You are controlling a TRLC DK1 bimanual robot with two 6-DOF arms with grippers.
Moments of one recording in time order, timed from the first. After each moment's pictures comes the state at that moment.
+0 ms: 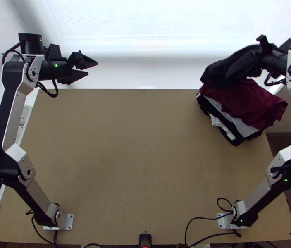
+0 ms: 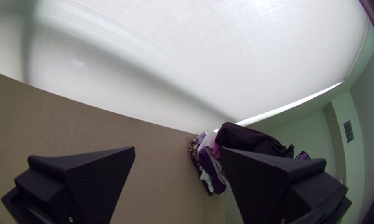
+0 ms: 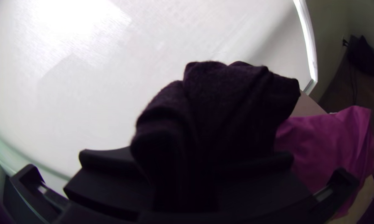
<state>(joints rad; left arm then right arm) -0.05 1.87 2.22 -0.92 0.64 -0.57 -0.16 1.84 2.23 -0.81 -0.28 0.75</state>
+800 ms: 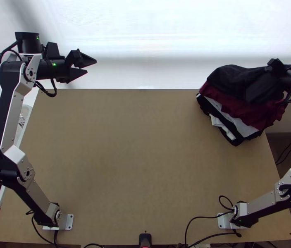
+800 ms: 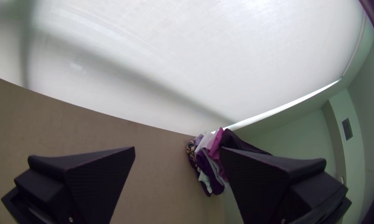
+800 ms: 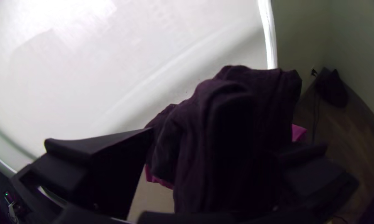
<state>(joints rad) -0.05 1.85 2.24 -0.92 0.64 -0.57 -0.28 1.65 1.97 -0.85 -0.18 0.42</state>
